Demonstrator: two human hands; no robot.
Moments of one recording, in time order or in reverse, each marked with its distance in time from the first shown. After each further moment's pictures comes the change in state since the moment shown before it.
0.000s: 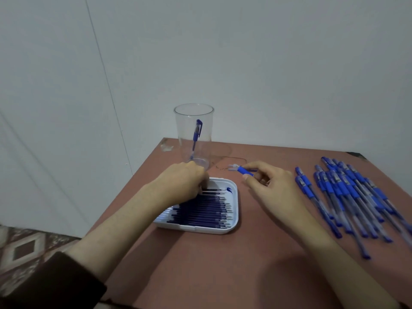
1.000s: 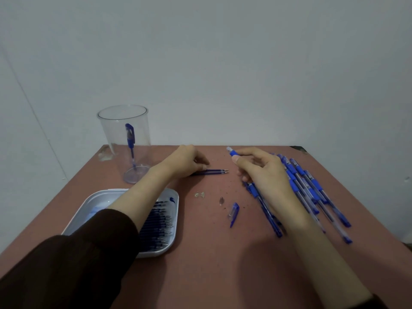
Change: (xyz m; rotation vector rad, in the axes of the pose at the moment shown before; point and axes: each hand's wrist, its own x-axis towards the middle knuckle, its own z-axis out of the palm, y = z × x) left_hand 0.136 0.052 0.016 -0.536 0.043 0.077; right_hand 0.016 0.033 -0.066 0.333 0.166 0.262
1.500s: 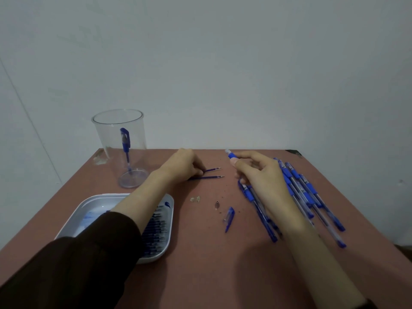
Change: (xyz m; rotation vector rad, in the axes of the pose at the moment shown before) left_hand 0.008 -0.001 0.006 0.035 0.018 -0.022; right_hand 0.000 -0.002 -0.004 0.036 0.033 0.029
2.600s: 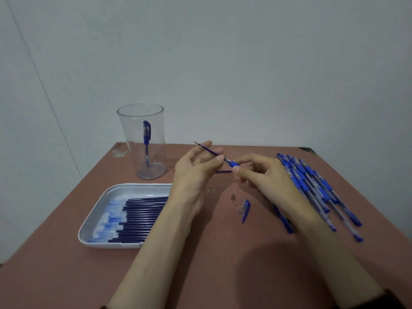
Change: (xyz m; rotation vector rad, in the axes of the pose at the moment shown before) left_hand -0.088 0.056 0.006 -1.576 0.451 -0.204; right_hand -0.011 -0.001 0.010 -0.149 -0.210 -0.056
